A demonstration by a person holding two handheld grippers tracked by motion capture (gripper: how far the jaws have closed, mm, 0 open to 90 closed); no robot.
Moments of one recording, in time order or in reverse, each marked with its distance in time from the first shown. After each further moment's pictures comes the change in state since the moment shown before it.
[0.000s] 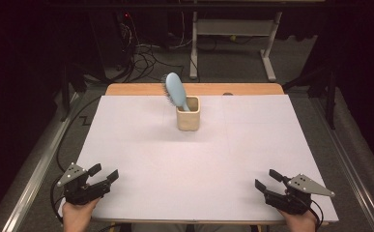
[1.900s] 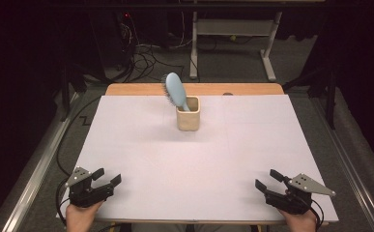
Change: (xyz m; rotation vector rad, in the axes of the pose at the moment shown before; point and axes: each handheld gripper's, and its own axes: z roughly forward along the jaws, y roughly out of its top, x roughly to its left) left arm 0.001 -0.013 0.011 0.061 0.019 0.003; right arm -0.002 0.000 0.000 0.006 0.003 0.026
